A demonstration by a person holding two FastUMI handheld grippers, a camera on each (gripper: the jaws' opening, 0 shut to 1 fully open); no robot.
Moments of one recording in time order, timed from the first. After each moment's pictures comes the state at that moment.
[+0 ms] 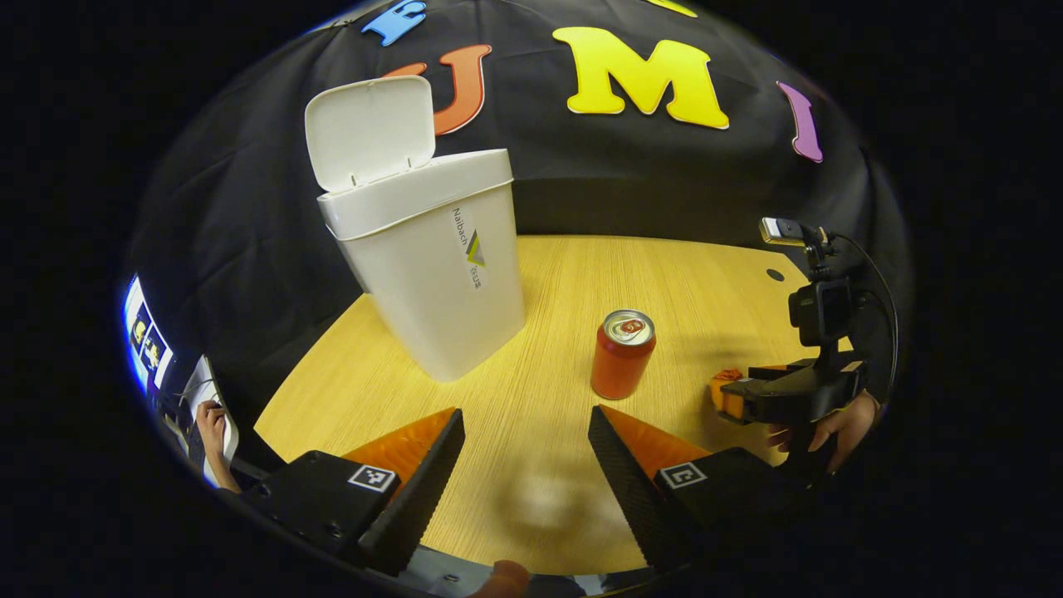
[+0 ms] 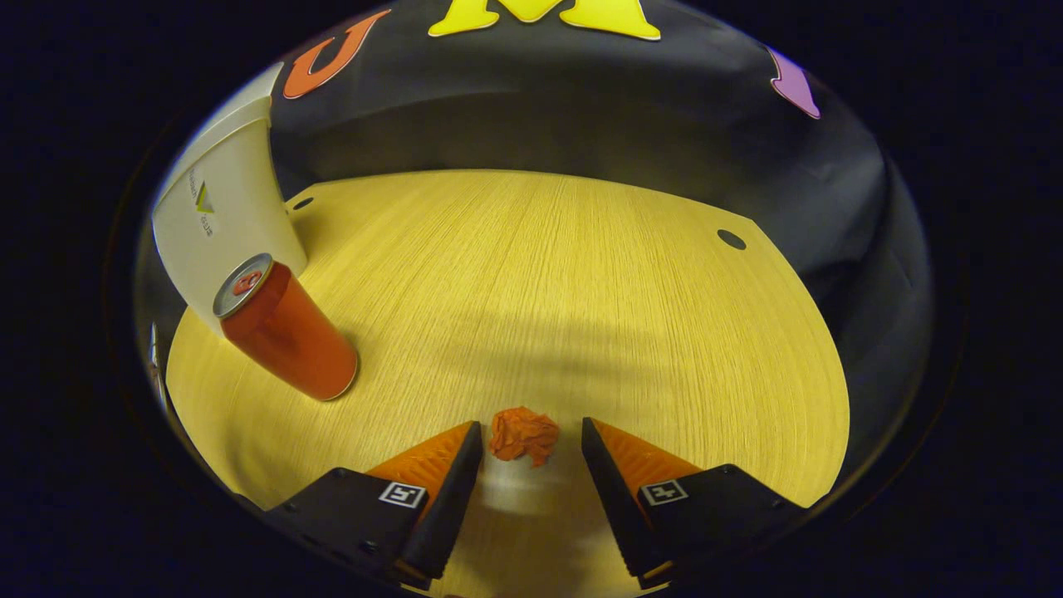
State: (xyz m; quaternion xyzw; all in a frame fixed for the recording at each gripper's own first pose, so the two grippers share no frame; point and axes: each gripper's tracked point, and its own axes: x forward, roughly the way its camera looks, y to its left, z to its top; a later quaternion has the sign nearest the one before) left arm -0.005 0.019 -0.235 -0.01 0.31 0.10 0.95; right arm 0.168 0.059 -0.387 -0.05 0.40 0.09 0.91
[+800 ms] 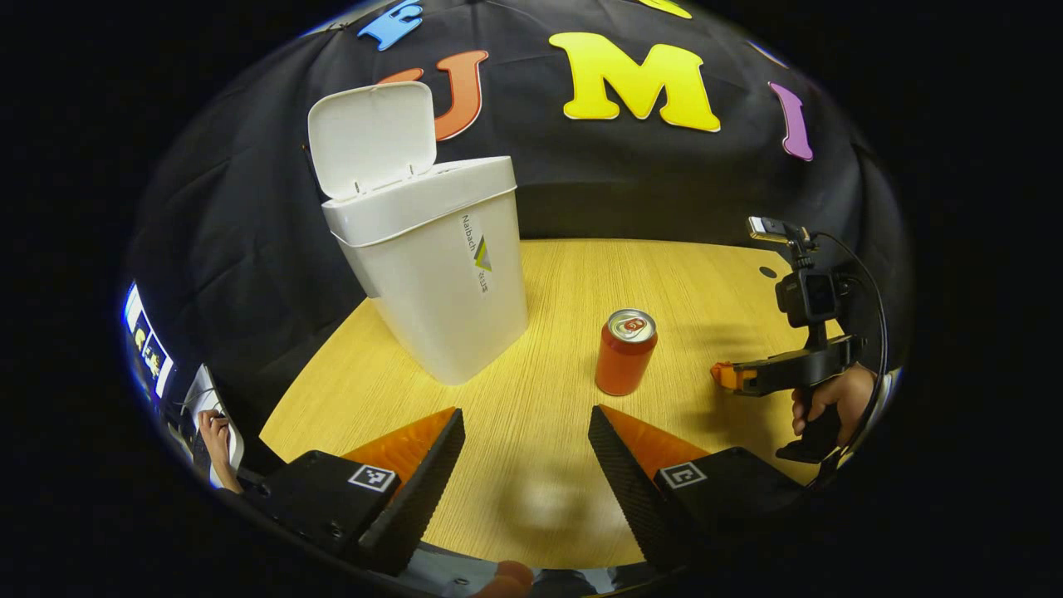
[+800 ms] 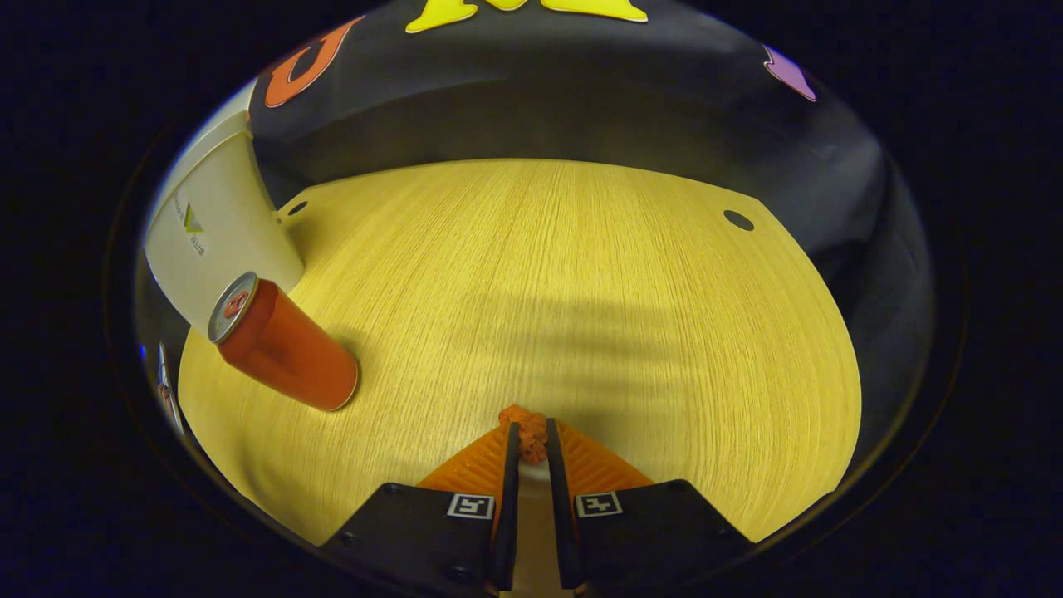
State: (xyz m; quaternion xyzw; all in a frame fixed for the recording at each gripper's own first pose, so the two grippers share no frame) left arm -0.014 0.030 -0.222 0.00 0.30 0.08 0.95; right arm 0.172 0.061 -0.389 -0.03 0.43 0.09 0.90
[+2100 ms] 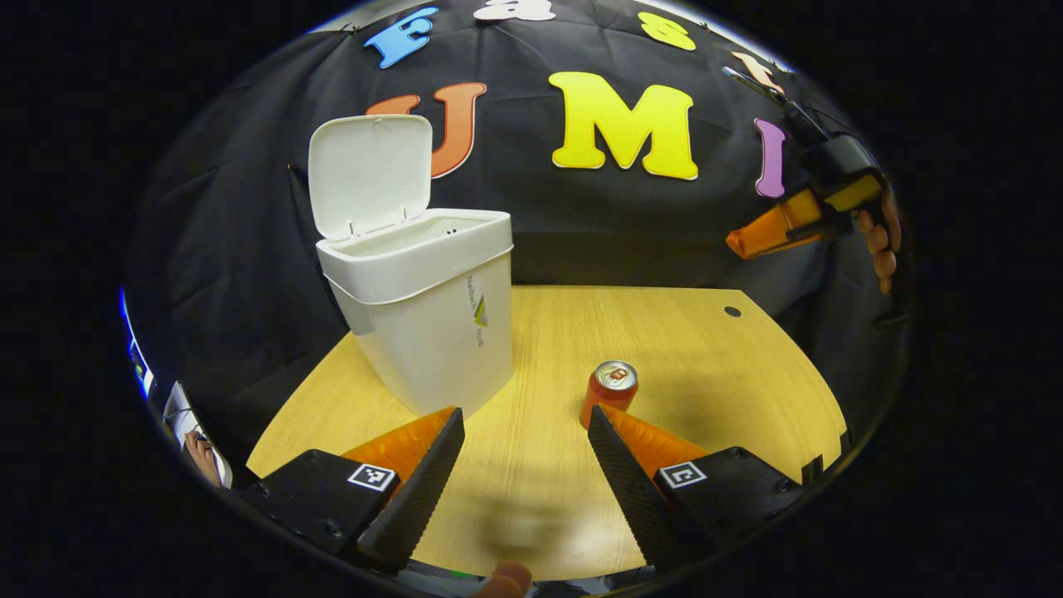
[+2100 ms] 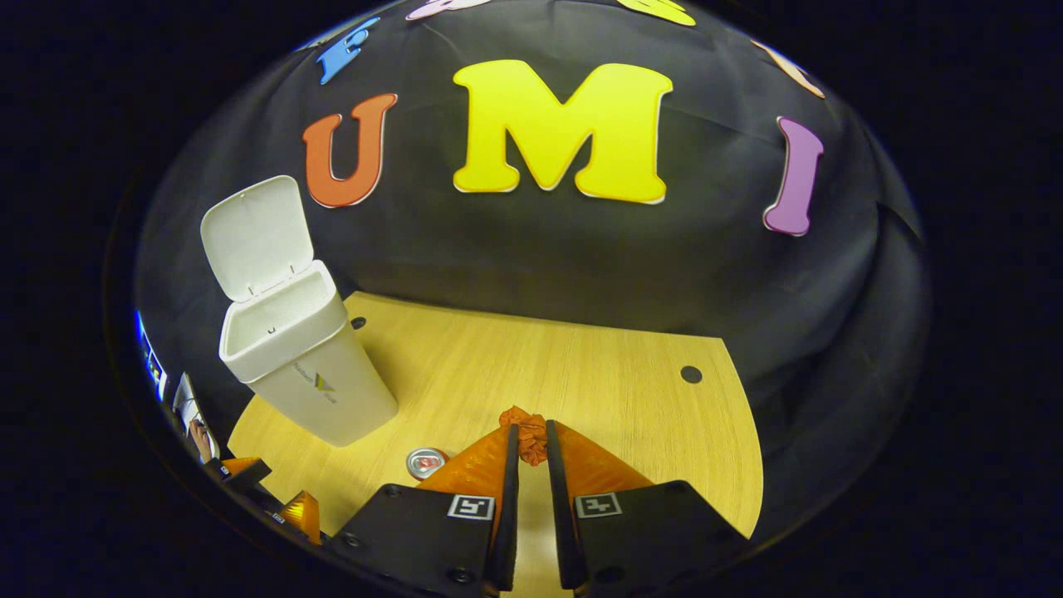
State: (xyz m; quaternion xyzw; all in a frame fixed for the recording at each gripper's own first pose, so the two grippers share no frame) left arm -0.002 0.061 -0.178 -0.01 0.22 0.02 0.98; right arm 0.178 0.128 -0.084 -0.05 0.28 0.12 0.95
